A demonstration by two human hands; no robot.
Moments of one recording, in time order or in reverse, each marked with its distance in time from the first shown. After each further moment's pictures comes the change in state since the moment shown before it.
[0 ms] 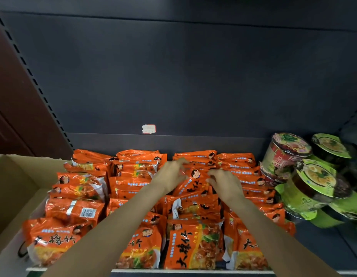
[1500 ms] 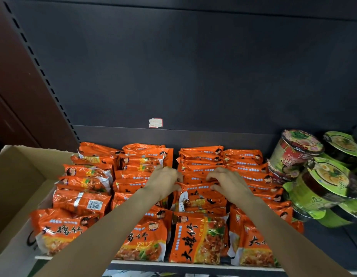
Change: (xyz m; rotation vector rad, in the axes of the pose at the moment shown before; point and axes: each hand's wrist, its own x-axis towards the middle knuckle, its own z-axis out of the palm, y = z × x) left_hand -0.020 -0.032 0.004 0.507 -0.101 0.085; right_hand -0.001 0.004 0.007 -0.148 -0.154 -0.239
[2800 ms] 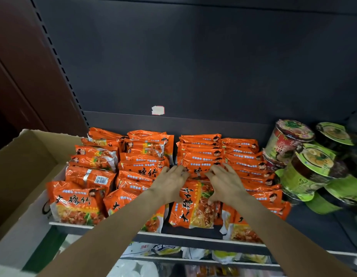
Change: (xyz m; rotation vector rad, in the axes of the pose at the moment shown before) left_hand -0.052 0.049 0.019 0.225 -0.050 0.067; right_hand -0.044 -0.016 0.013 -0.359 -0.101 -0.100
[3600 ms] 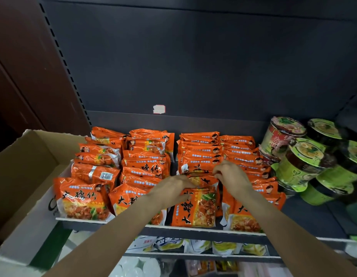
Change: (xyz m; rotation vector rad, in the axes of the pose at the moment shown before) left_hand -0.037 0.008 -0.003 -0.385 -0.005 0.124; right_hand -0.023 0.002 -0.010 0.413 0.217 0.226
